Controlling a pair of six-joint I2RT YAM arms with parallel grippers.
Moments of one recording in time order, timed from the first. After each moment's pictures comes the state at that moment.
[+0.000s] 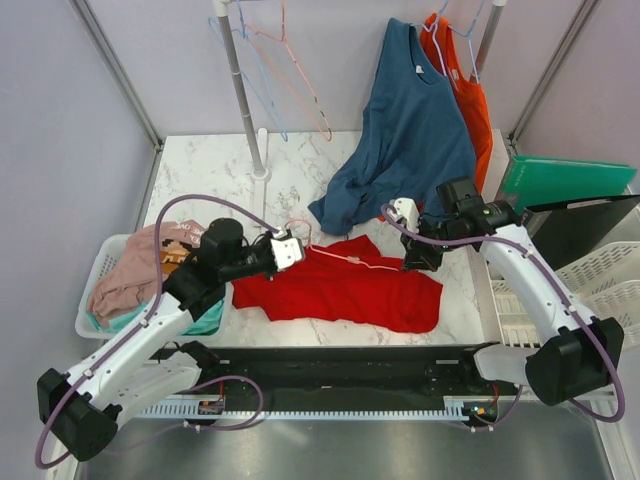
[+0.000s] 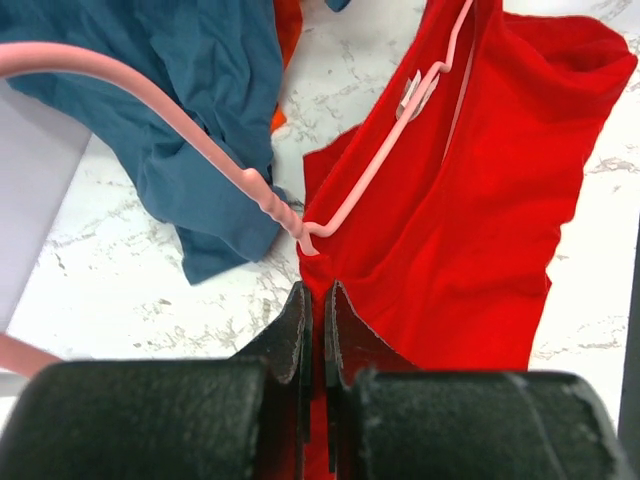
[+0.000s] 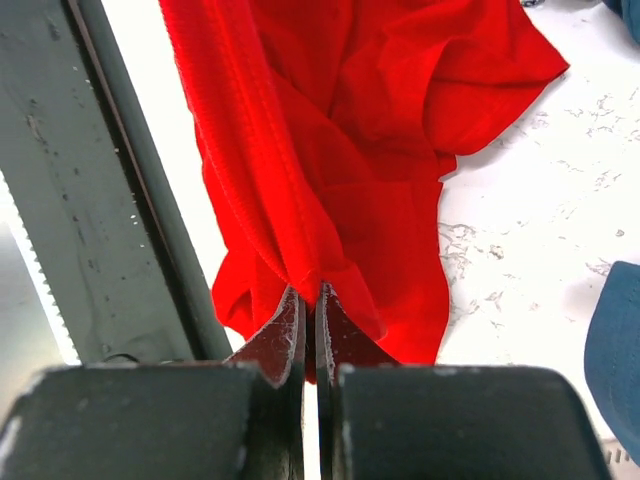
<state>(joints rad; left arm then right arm) -0.60 0.86 0.72 -0.21 0.47 0.61 0.29 1.27 1.14 -1.04 -0.65 -0.74</state>
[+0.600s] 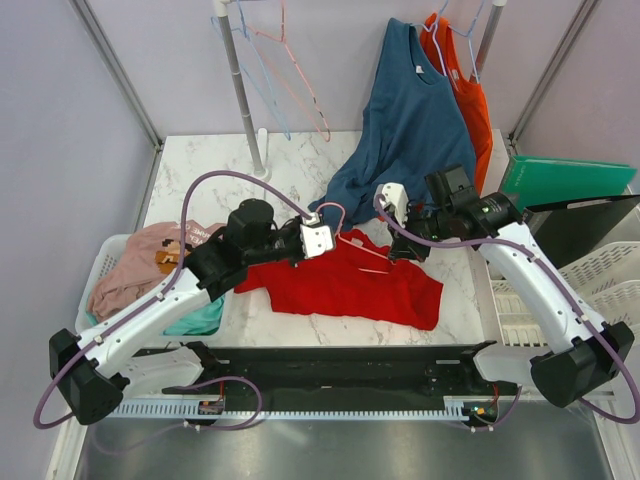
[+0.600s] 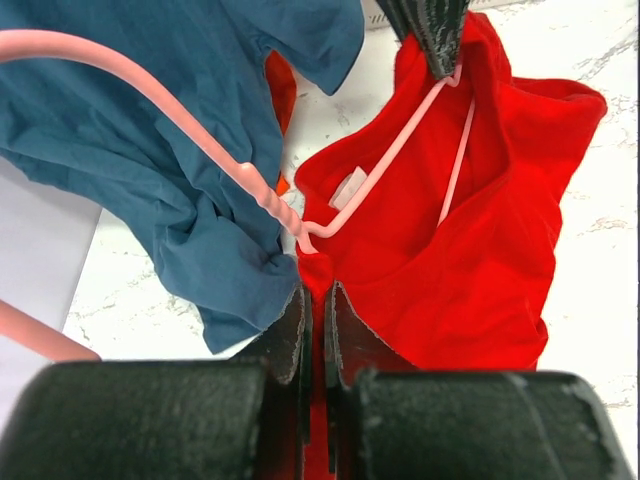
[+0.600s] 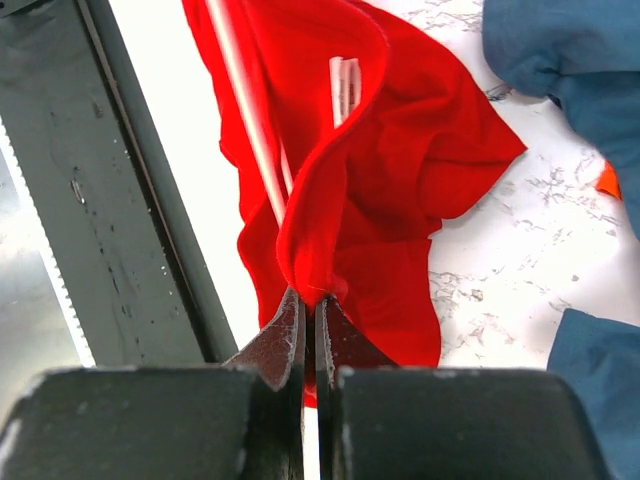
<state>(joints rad) -0.78 1.08 0.98 -0.24 0.38 0.62 0.43 1.26 1.31 -1.04 -0.60 -0.55</state>
